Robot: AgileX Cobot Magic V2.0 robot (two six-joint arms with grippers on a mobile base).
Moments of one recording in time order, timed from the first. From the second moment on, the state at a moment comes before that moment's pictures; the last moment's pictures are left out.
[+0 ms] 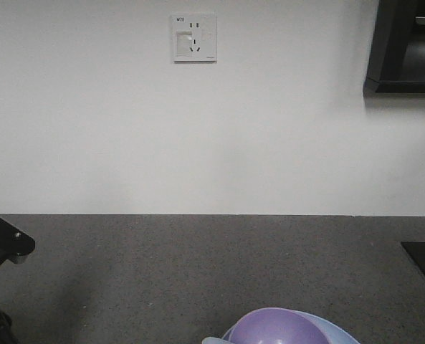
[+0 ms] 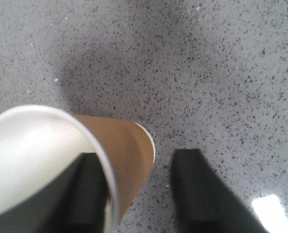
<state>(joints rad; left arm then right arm) -0.33 1.33 -1.09 0.28 1.03 0.03 0.18 0.50 -0.46 0.09 0.54 -0.27</state>
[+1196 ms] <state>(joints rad) -0.73 1.51 -1.36 -0.01 1.03 0.29 0.18 0.50 -0.46 0.10 0.54 -0.27</state>
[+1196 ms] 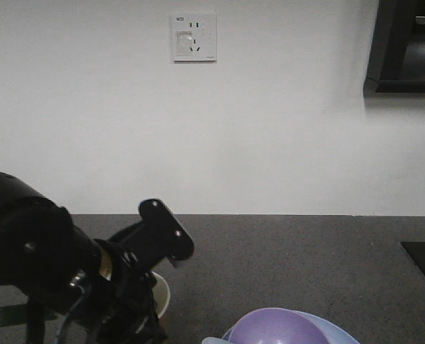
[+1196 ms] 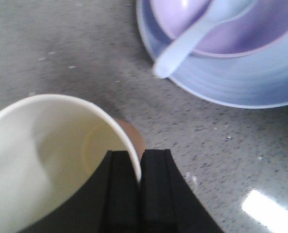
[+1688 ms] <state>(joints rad) -0.75 1.56 -1.36 -0.02 1.01 0.29 0.18 0.50 -0.46 0.10 0.54 -0.27</state>
